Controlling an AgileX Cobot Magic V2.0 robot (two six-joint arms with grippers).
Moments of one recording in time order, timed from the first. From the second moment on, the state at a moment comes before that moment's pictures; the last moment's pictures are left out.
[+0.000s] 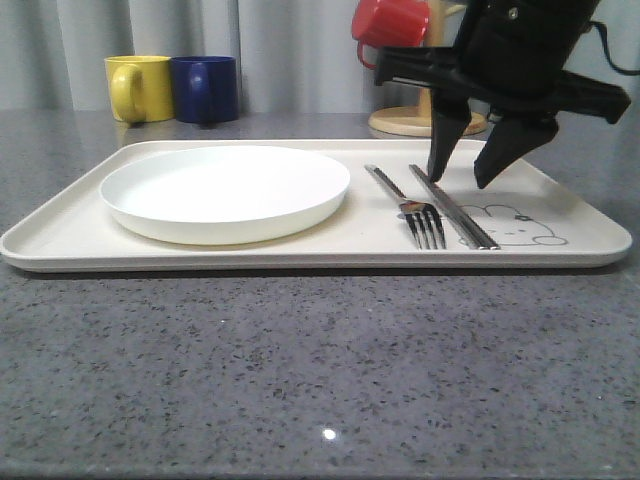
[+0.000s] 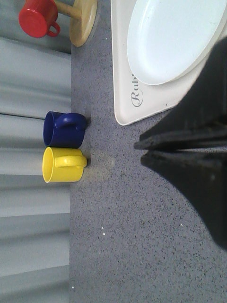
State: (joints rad) left arm -0.12 0.53 -0.43 -0.37 0.13 0.33; right arm 0.44 1.66 -1.26 -0.08 0.73 0.57
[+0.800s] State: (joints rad) left arm -0.12 0.53 -0.43 -0.37 0.13 0.33; right arm -0.20 1.55 -1.34 -0.03 0.98 0.07
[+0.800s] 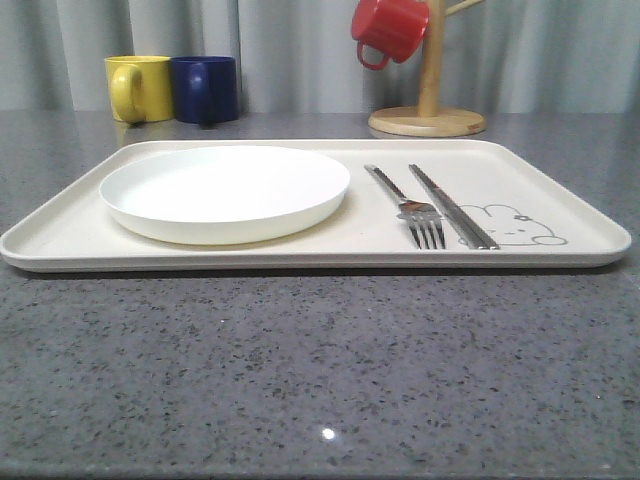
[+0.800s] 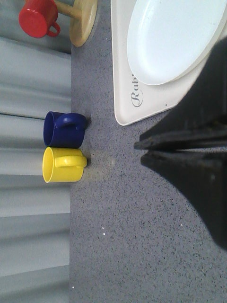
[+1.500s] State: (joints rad) left arm -0.12 0.53 -0.43 -0.37 0.13 0.33; right arm -0.24 1.70 -1.34 0.03 0.92 -0.01
